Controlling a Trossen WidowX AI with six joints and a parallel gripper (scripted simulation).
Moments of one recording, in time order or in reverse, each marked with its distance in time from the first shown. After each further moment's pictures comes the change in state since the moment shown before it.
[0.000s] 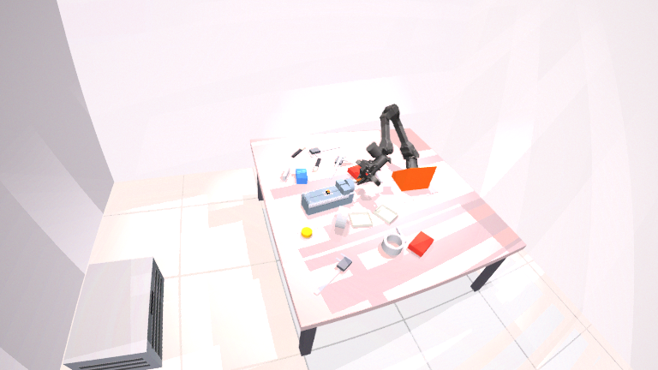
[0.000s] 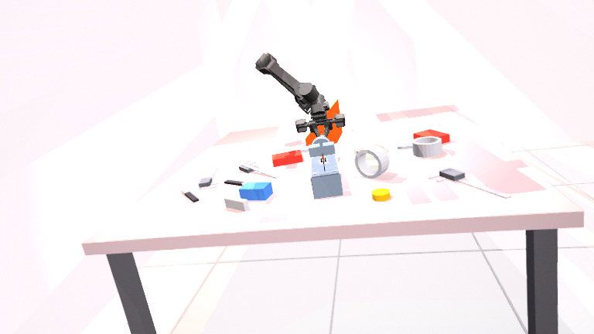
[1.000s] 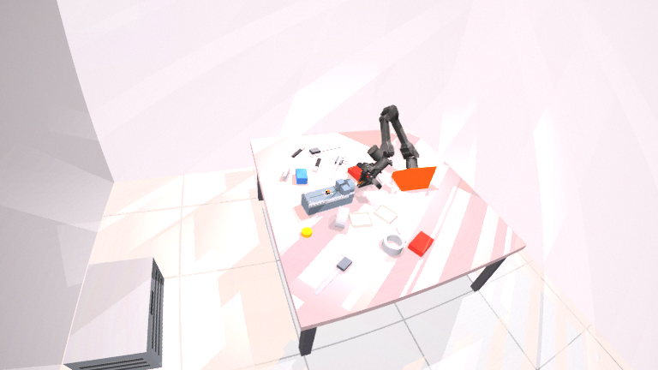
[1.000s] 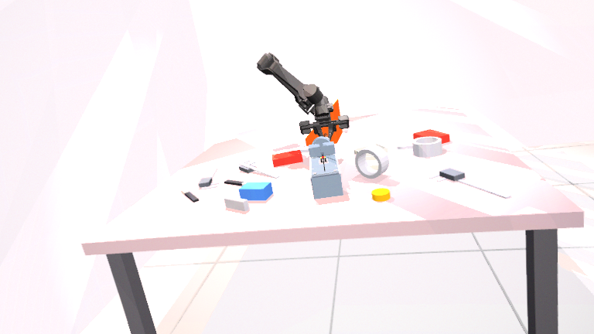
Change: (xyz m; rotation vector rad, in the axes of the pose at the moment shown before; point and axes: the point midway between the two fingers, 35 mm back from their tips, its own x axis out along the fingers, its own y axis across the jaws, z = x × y) arm 0.006 0.014 -0.005 -0.002 -0.005 0.002
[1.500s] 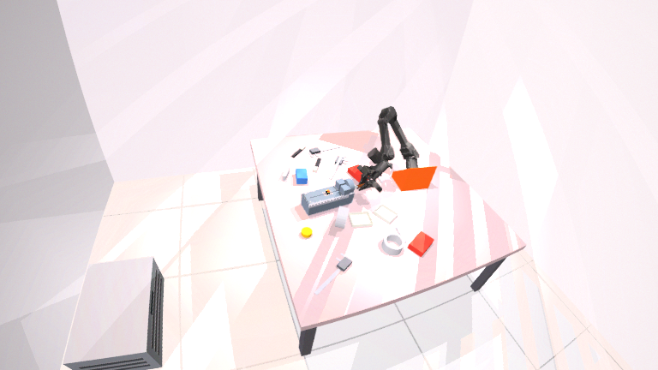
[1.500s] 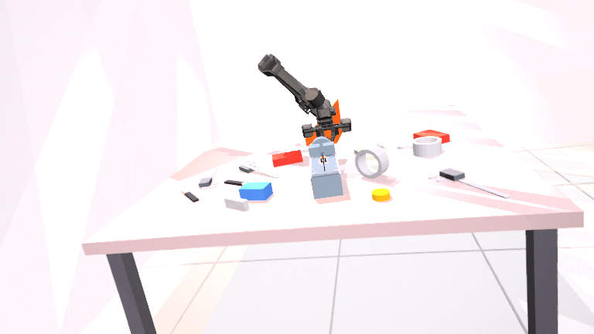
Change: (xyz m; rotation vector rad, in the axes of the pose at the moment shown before) arm 0.010 0.007 -0.010 -0.003 -0.004 0.008
